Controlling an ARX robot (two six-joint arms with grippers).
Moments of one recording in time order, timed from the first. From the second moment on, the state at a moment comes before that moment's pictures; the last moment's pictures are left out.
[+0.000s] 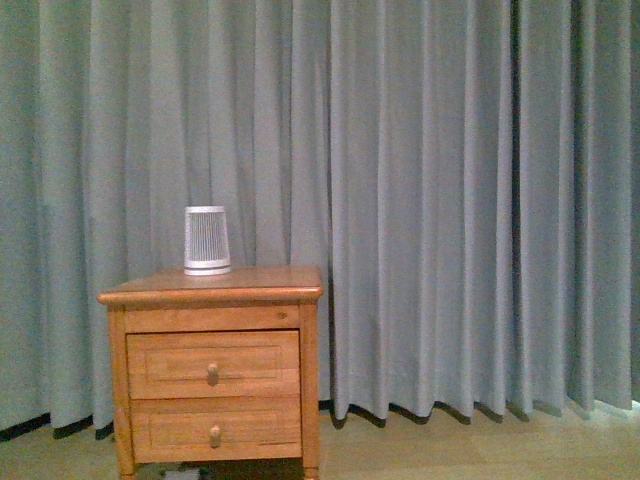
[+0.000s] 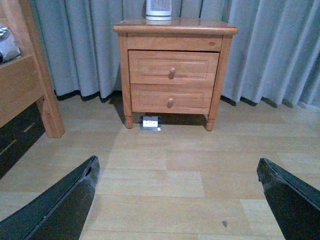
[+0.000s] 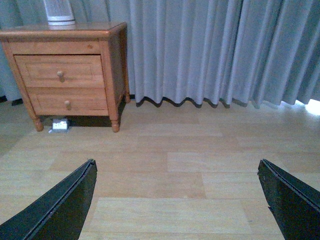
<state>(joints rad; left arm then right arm) 0.00 0.01 0.01 0.00 0.00 0.00 0.00 0.00 0.01 0.00 0.00 0.00</state>
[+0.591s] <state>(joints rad) 0.00 0.01 0.01 0.00 0.00 0.00 0.00 0.00 0.01 0.00 0.00 0.00</state>
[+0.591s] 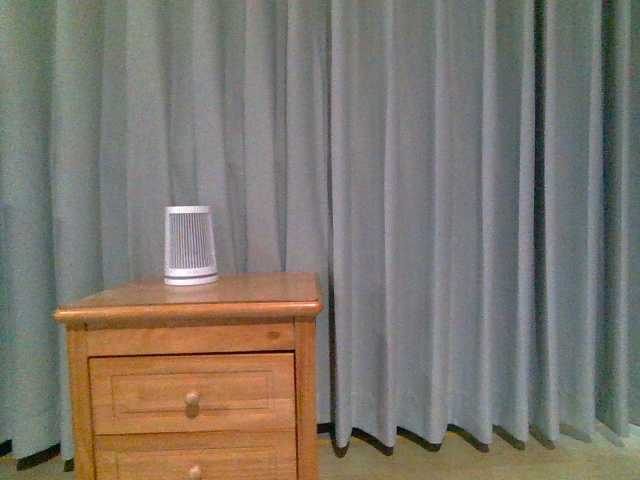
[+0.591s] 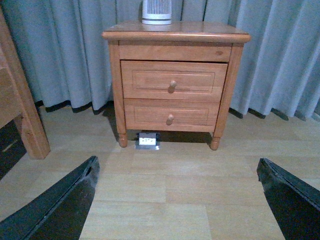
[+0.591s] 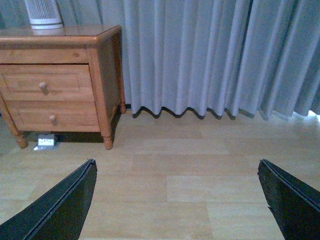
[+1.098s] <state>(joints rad) 0.00 0.01 0.01 0.00 0.00 0.00 0.00 0.00 0.01 0.00 0.00 0.00</state>
